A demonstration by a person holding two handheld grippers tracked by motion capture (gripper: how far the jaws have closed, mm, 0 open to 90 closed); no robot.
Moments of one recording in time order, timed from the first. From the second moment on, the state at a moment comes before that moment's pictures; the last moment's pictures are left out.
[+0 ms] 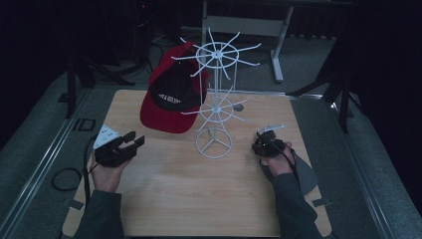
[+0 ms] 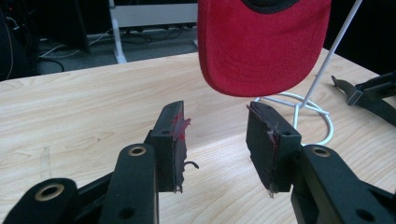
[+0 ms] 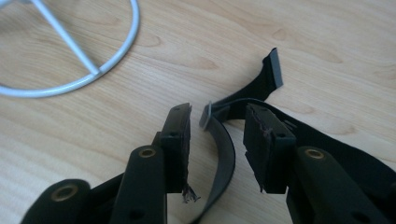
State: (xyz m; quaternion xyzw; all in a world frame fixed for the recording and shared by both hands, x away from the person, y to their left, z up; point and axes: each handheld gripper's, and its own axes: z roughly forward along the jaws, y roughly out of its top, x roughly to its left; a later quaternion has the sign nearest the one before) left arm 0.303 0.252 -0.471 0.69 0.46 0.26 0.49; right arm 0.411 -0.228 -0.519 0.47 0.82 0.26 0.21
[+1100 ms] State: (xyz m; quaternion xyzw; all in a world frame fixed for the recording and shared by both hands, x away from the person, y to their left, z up) left arm 0.303 0.252 -0.471 0.69 0.46 0.26 0.49; right arm 0.402 -0.235 -0.477 0.49 0.78 0.35 0.18
